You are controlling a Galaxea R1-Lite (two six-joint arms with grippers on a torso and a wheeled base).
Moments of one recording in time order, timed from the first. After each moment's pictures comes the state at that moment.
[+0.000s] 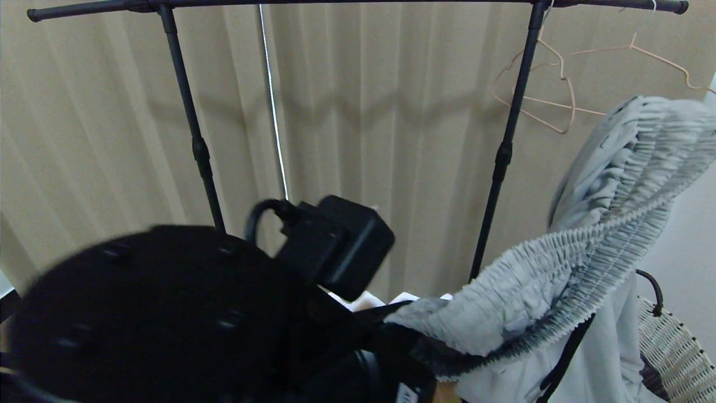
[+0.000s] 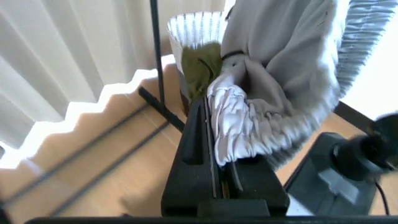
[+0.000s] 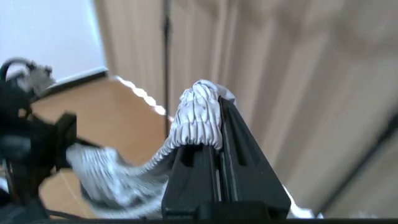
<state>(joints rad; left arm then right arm) -1.16 1.51 -0.83 -0.38 0.31 -0.20 0.51 1.10 -1.01 -0.07 0.24 0.04</state>
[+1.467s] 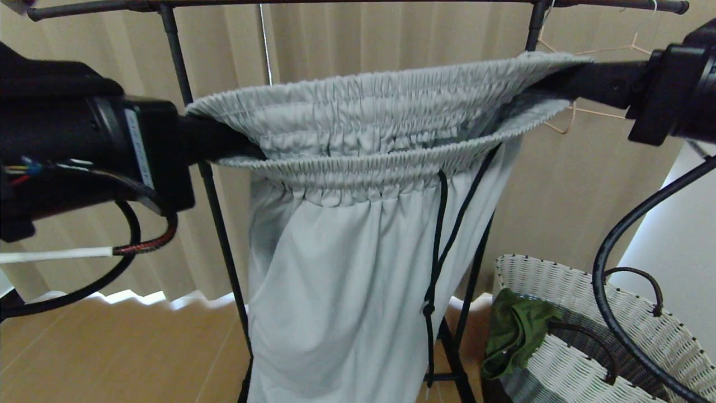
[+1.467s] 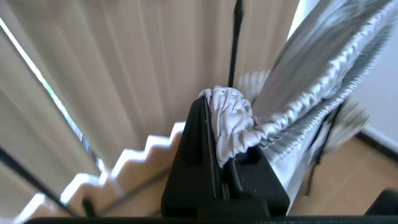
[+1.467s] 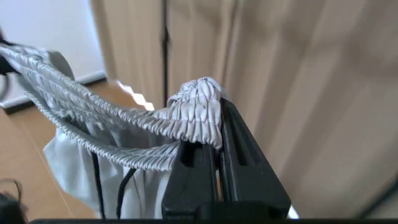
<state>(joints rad) -0.75 1.28 -1.17 0.05 0.15 -0.01 0.56 1.35 -1.24 -0.07 0.16 0.04</state>
